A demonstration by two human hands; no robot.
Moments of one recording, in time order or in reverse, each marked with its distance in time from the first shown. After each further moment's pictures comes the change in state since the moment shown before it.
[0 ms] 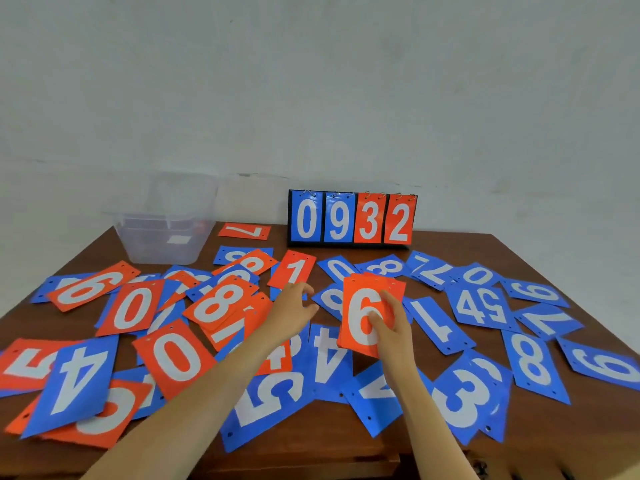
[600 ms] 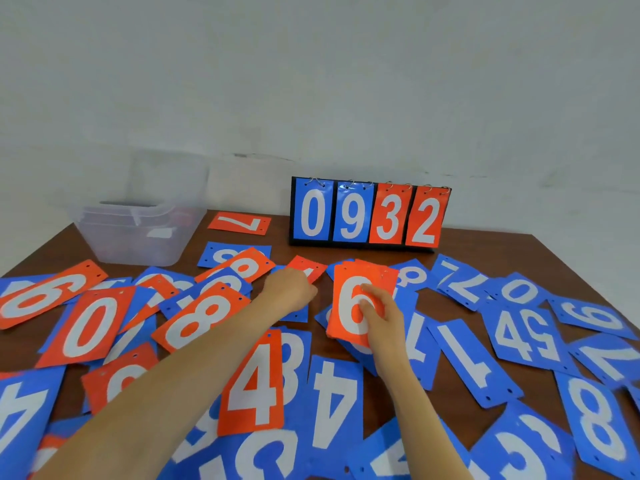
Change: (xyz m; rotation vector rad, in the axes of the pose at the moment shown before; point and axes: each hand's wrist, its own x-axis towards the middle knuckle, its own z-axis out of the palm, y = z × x) left_hand 0.125 -0.010 -0.005 0.661 -0.157 -0.167; right_hand 0.103 0.018 0.048 -0.137 -0.053 0.001
